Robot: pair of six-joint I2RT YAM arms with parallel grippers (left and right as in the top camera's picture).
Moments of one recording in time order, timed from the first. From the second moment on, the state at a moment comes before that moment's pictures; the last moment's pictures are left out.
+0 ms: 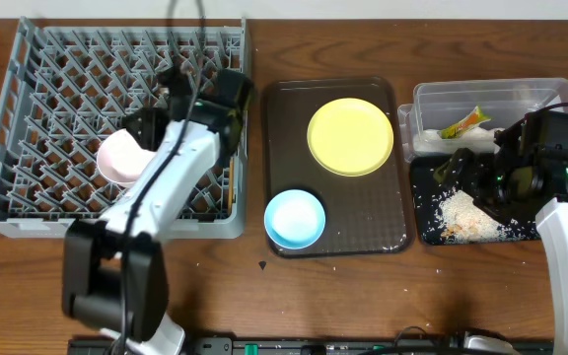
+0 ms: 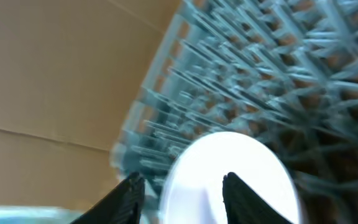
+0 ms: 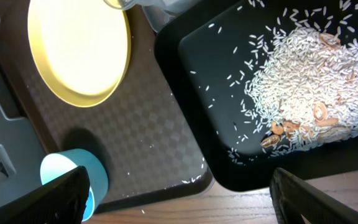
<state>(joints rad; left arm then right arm) -0.30 1.75 1.36 -0.98 -1.14 -0.42 -0.16 1.32 1.10 -1.03 -0.32 0.40</state>
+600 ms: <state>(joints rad) 0.42 1.42 1.37 -1.07 0.01 -0.54 -0.16 1.32 1.10 -1.03 -0.32 0.40</state>
